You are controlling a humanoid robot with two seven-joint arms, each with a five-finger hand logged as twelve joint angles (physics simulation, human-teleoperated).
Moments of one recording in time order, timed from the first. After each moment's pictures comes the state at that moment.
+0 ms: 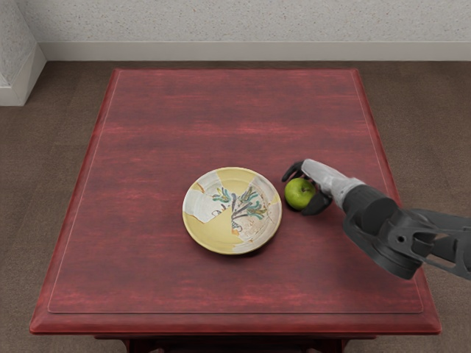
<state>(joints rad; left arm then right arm) 0.00 0.00 -0.32 -0.14 -0.26 -0.01 -0.08 0.88 -0.57 0.16 1.65 -1.17 -0.35 -0.61</state>
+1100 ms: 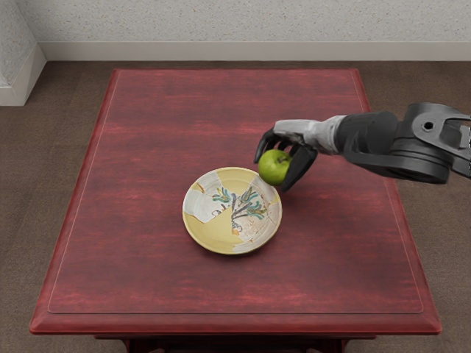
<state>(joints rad) 0.00 0.00 -0.32 -0.14 -0.26 -0.01 -0.08 1.31 -0.61 0.17 1.63 -0.66 0.10 -0.61</state>
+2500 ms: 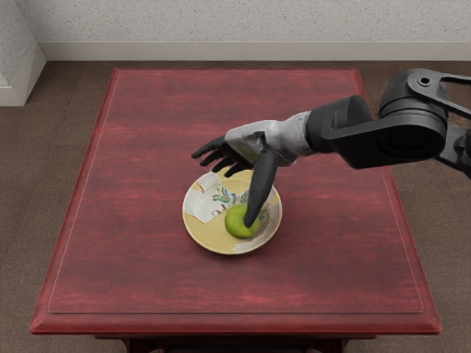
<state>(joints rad) 0.00 0.00 -0.32 -0.14 -0.26 -0.01 -0.08 1.34 -0.55 0.27 1.59 -0.21 0.23 -0.61</state>
